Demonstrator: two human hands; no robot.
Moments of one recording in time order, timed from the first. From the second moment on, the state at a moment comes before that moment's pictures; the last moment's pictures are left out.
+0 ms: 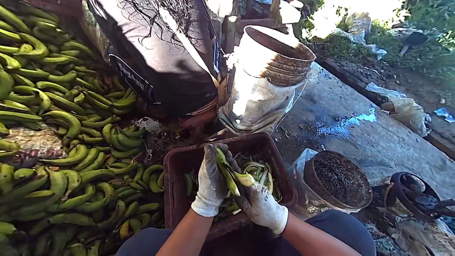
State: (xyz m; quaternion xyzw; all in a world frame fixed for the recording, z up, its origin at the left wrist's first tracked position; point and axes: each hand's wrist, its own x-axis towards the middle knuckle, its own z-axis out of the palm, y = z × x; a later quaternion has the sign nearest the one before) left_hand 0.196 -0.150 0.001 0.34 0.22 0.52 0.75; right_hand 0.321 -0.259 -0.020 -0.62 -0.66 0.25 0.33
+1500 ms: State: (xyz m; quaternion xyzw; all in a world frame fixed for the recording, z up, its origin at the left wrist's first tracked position) left_hand -0.018 -0.007 0.005 0.34 0.24 0.68 0.60; right_hand 0.299 -0.135 -0.138 -0.74 -0.46 0.45 0.20
